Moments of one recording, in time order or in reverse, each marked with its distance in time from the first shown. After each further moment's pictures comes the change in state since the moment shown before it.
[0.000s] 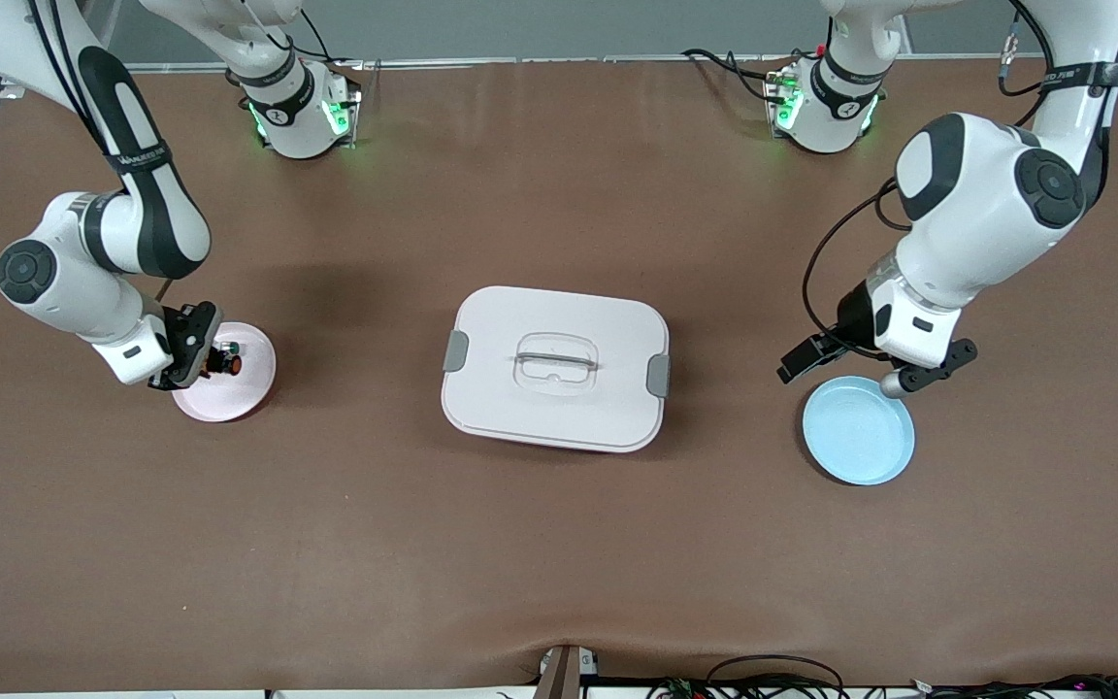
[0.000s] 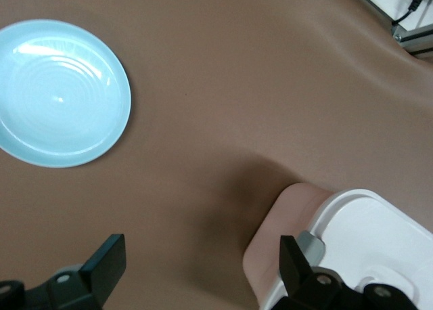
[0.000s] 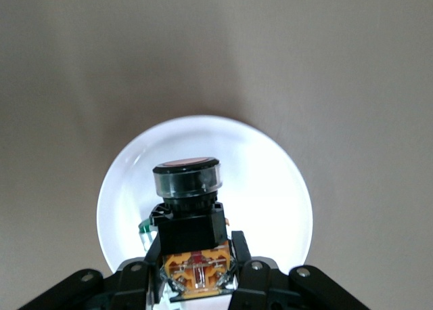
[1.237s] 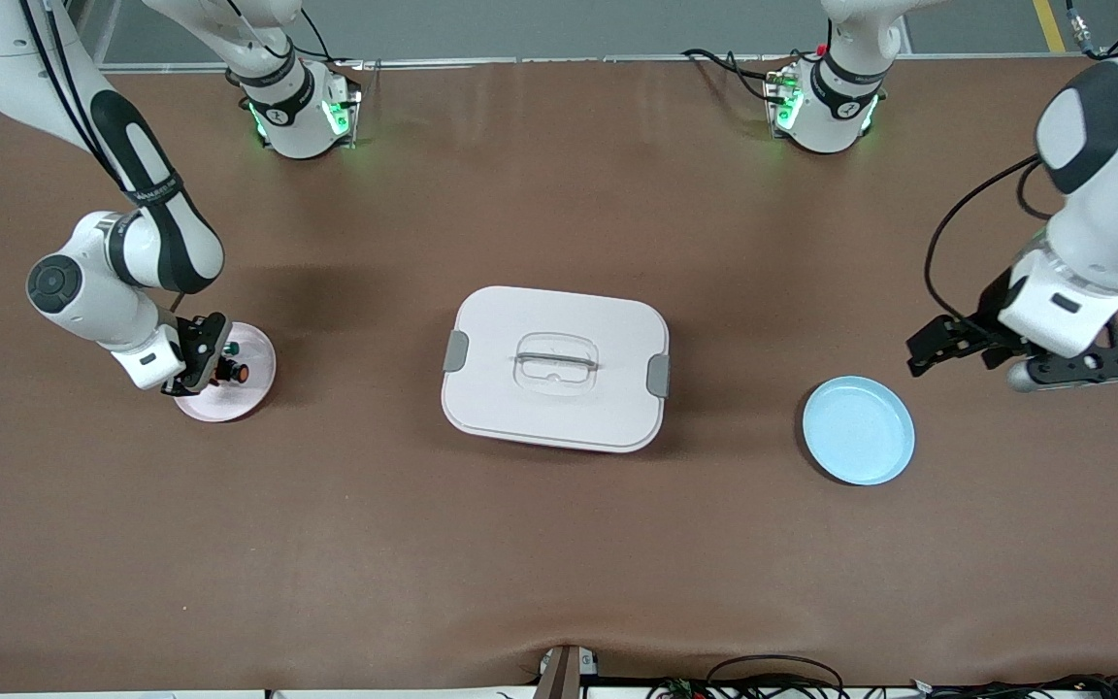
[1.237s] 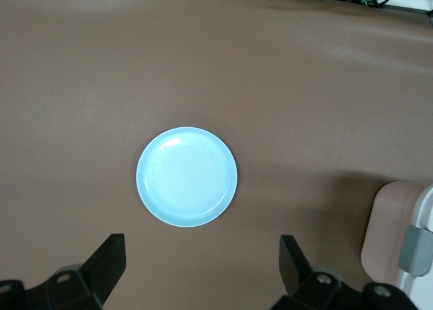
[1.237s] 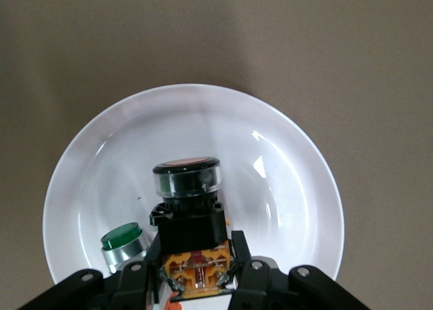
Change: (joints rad) left arm 0.147 -0.027 0.002 0.245 0.226 -0.307 0.314; right arm -0.047 0.118 0.023 -0.031 -0.001 0.176 -0.046
